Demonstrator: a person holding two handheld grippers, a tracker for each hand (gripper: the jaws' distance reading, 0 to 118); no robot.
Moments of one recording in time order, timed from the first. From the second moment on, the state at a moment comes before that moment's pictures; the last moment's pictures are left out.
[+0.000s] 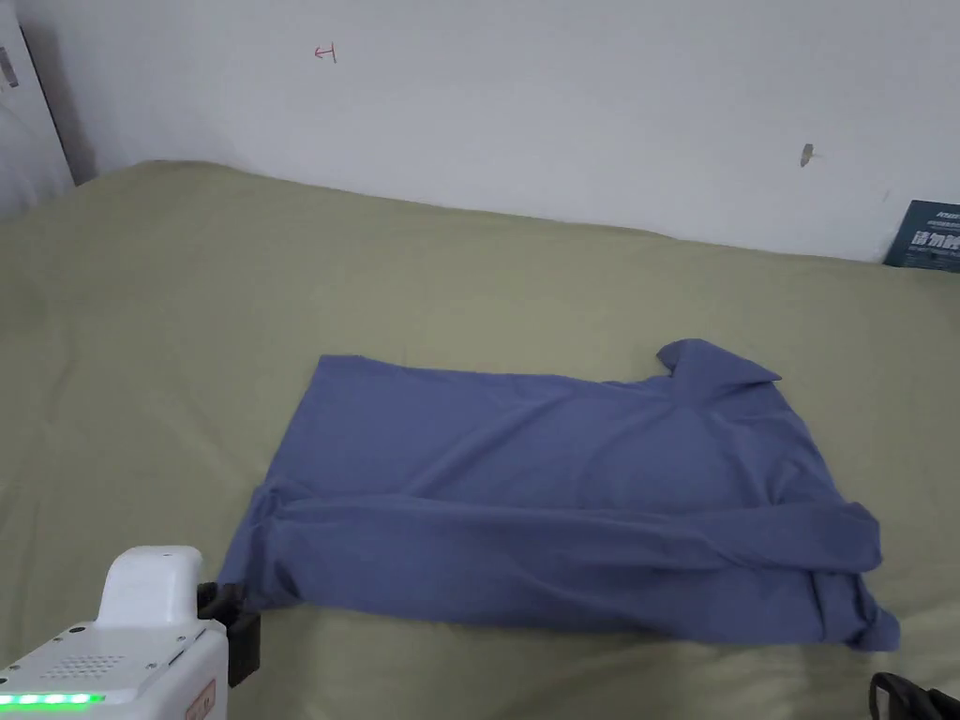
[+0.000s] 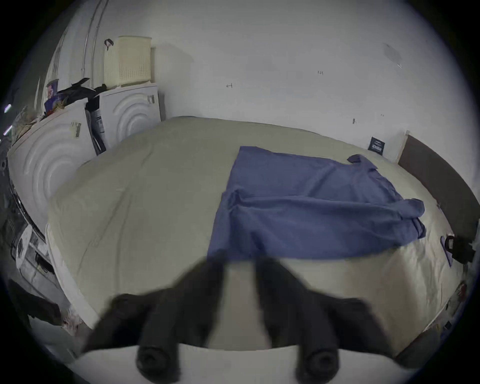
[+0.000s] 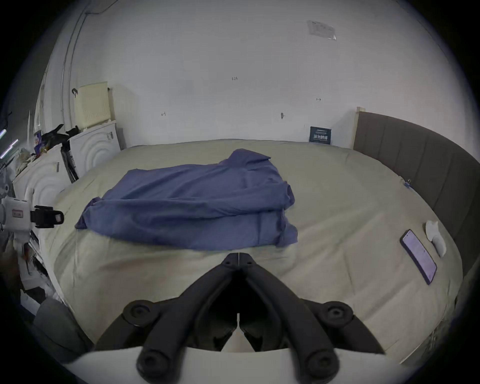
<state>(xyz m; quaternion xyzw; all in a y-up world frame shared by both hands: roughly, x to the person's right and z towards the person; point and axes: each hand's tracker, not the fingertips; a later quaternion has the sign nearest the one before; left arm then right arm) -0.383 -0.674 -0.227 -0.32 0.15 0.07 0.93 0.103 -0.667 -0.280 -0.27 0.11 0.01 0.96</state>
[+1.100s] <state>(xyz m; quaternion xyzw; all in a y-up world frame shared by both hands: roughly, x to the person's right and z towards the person) -0.421 -0.697 -0.320 -0.43 0.11 0.08 0.89 0.124 -0.705 -0.430 -0.39 0.12 0.03 0.91</state>
